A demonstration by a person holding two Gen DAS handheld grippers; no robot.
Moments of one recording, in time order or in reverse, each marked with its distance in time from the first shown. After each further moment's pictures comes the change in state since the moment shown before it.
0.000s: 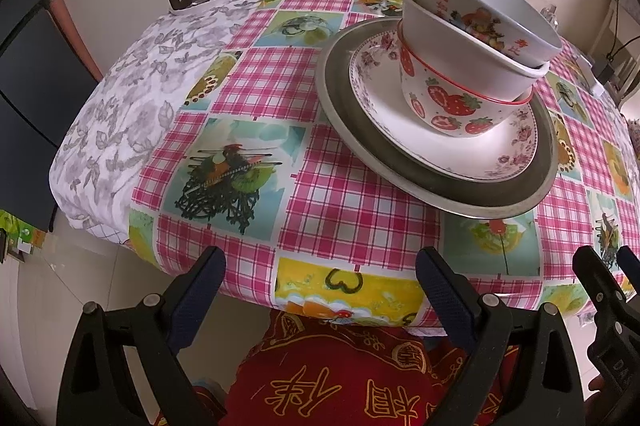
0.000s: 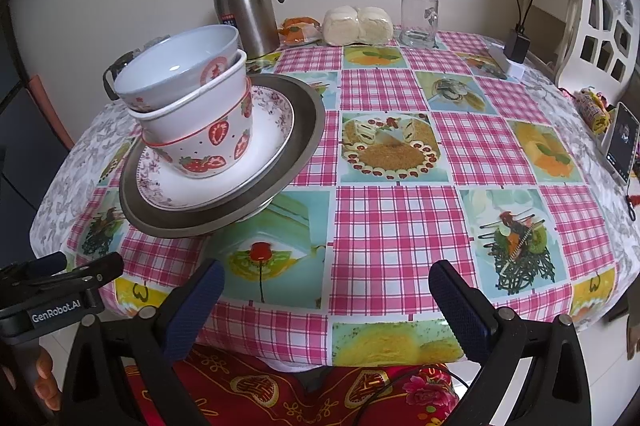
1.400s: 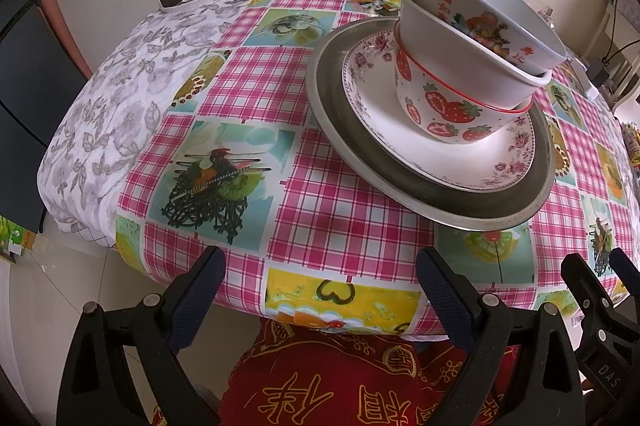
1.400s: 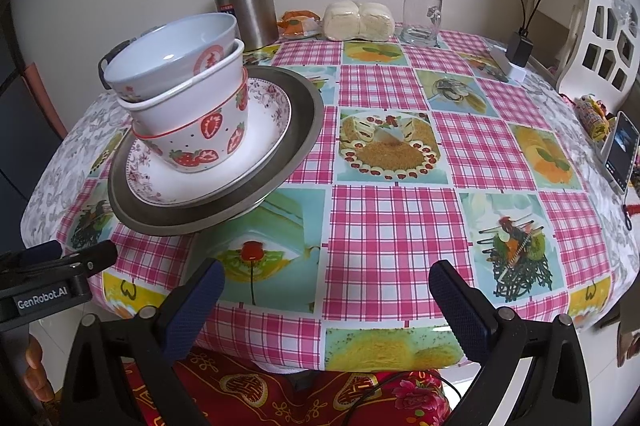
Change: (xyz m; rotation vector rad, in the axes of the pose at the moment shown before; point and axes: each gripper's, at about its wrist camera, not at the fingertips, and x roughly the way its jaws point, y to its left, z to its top) left arm 0.007 0.002 0.006 0.003 0.004 -0.044; right arm 0.010 0.002 0.002 -0.032 0.016 -0.025
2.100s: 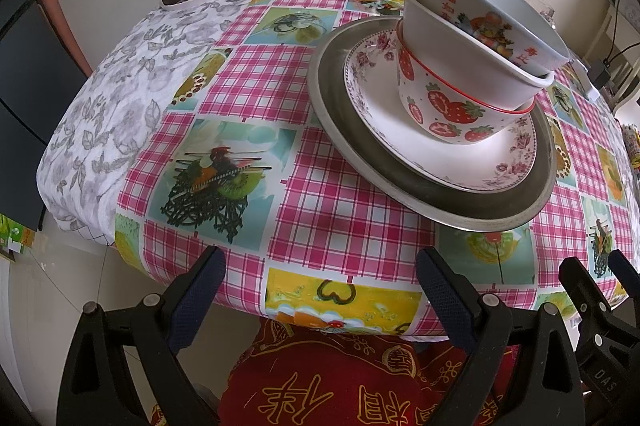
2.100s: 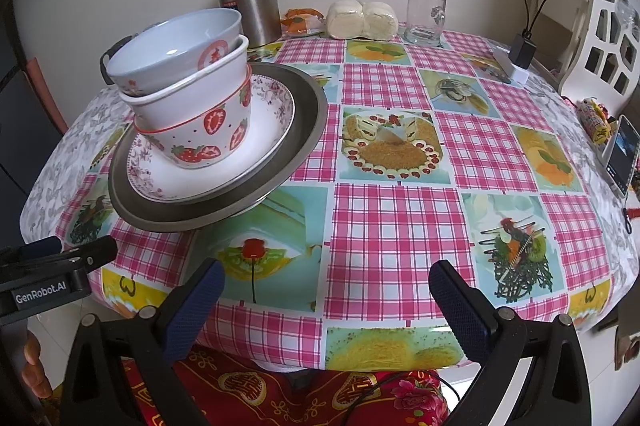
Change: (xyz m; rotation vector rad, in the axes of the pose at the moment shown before) left arm 0.001 0.001 0.000 -0.005 0.002 -0.001; right arm 0.001 0.001 -0.001 -0.011 0.003 0.000
